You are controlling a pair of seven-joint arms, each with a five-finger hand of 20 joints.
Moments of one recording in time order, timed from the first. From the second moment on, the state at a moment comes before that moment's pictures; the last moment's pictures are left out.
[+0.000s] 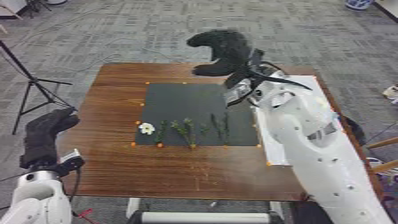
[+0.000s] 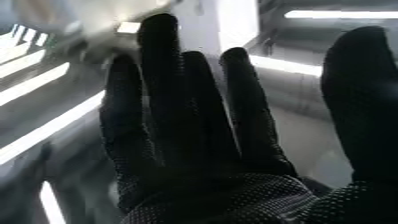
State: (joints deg) left arm 122.8 -51.3 -95.7 -112.4 53.0 34.2 16.1; right arm -72.4 -66.0 68.7 -110.0 -136.2 -6.9 -8.4
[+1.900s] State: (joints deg) left arm 126.9 -54.1 -93.4 -117.5 56.2 32.5 14.7; right arm -95.2 -54.8 97.8 -91.1 -155.0 -12.2 -14.6
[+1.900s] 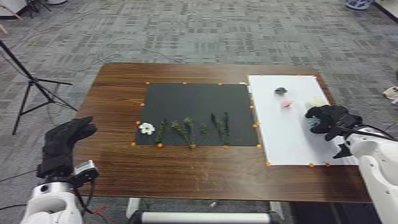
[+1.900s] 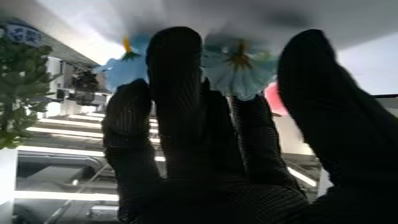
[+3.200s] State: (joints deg) left arm 124.6 -52.1 -95.4 -115.1 55.1 33.5 14.8; right arm -65.4 -58.7 54.0 -98.8 -141.1 -0.5 -6.2
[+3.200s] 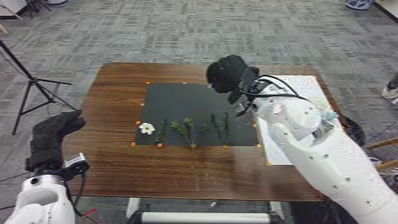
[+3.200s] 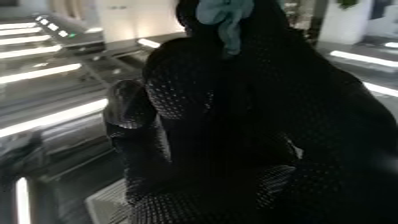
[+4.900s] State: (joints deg) left arm 120.1 -51.7 -91.2 -114.1 55.6 30.1 12.4; right arm -69.1 -93.1 55.9 -75.0 -156.1 0.4 -0.4
